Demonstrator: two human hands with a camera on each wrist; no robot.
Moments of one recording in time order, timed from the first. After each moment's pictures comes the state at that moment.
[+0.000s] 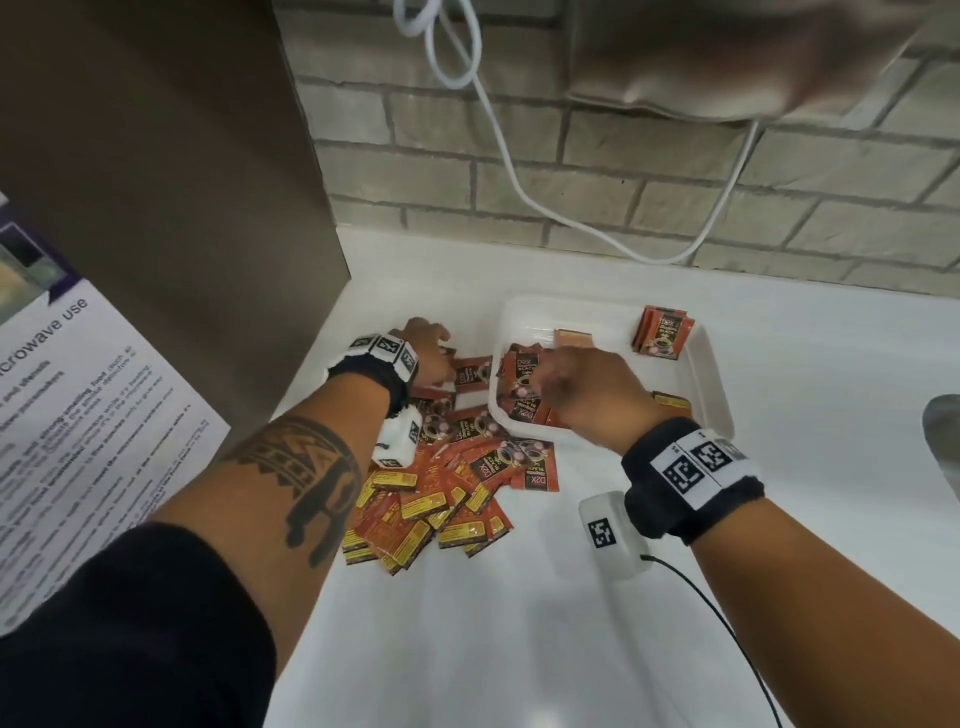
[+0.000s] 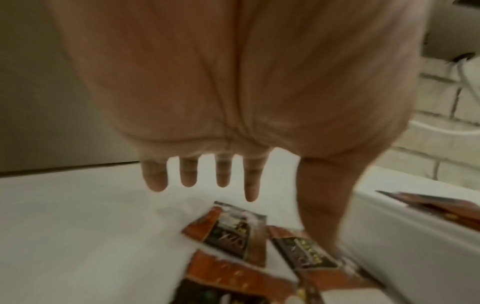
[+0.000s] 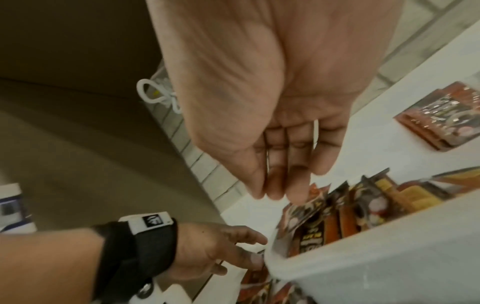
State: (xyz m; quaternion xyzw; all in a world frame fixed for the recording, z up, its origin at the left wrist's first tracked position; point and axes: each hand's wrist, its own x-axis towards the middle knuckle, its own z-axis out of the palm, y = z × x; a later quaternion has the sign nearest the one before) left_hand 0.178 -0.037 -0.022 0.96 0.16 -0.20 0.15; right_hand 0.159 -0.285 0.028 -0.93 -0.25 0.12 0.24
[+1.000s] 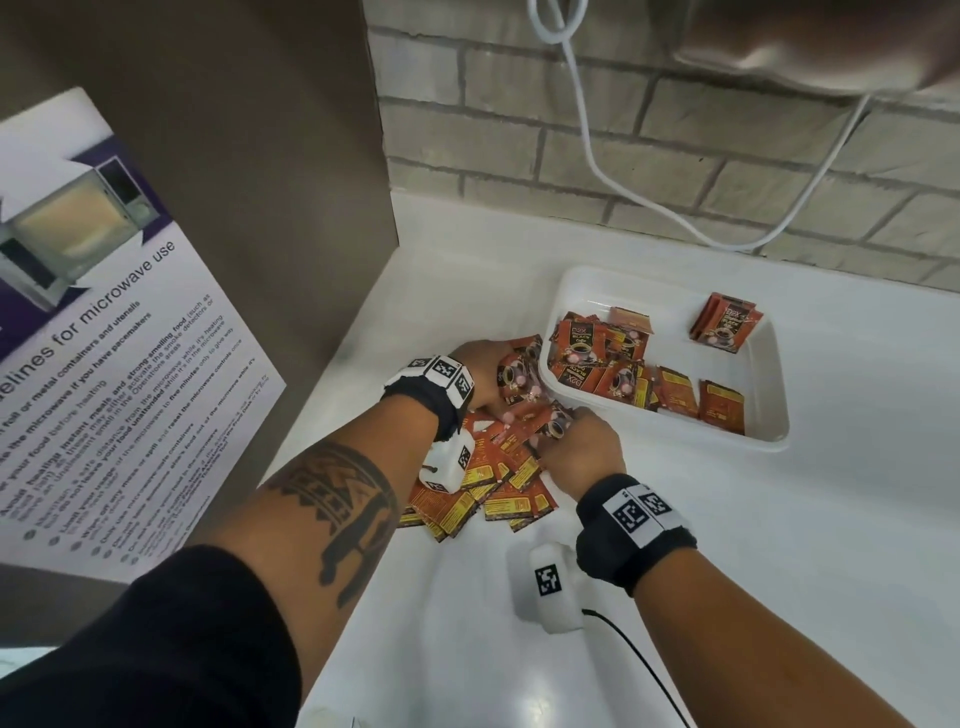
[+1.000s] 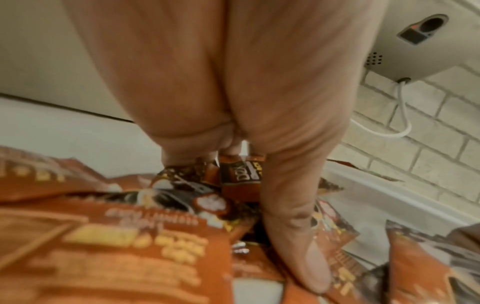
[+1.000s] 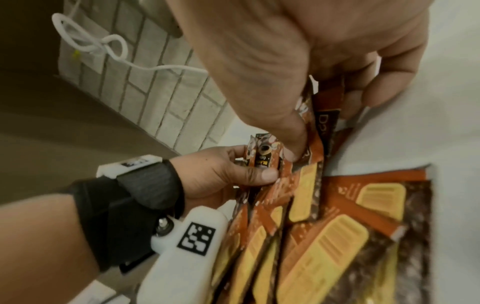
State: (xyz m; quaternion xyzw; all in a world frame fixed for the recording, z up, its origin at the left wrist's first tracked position) left_hand 0.129 -0.059 -0.038 0.94 0.06 -0.22 0.24; right_hand 0.095 -0.232 -0.051 -0.94 0.02 0.20 0.29
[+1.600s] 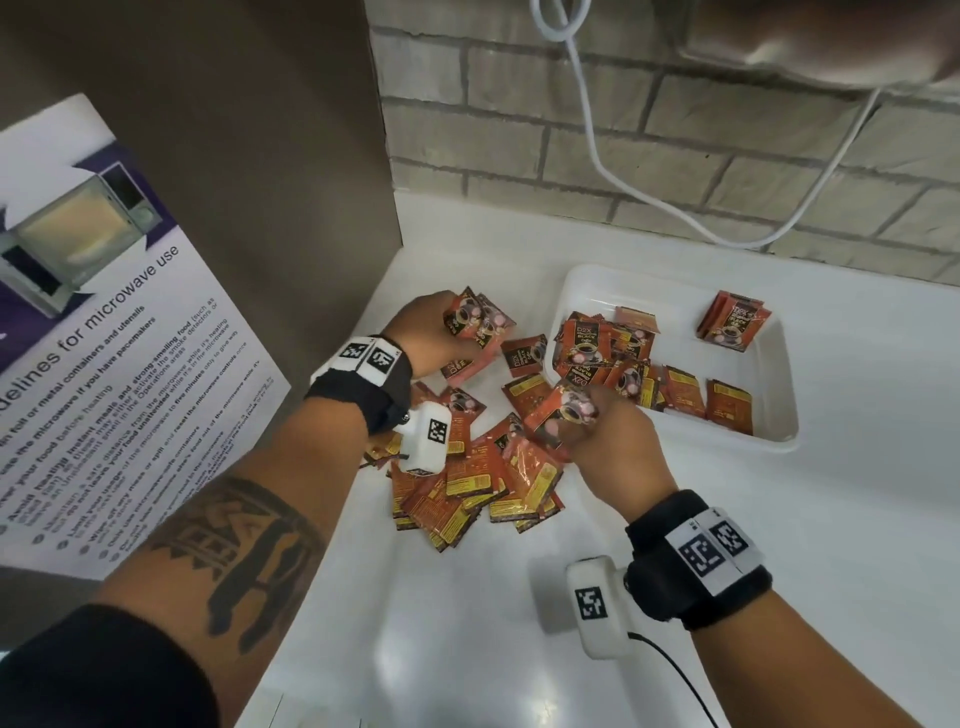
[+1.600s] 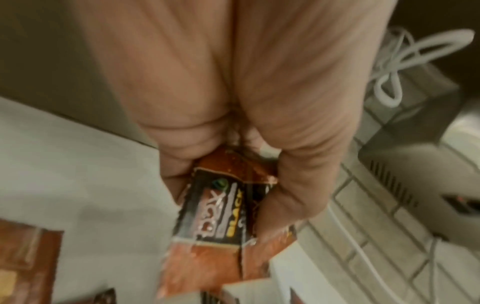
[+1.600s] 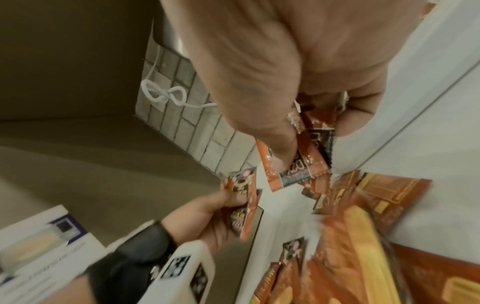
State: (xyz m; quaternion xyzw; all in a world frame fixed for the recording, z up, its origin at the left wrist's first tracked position) left_hand 0.103 -0.009 0.007 0.91 0.15 -0.05 0.39; right_hand 0.084 -0.254 -0.006 -0.90 -0.11 0.13 0.41
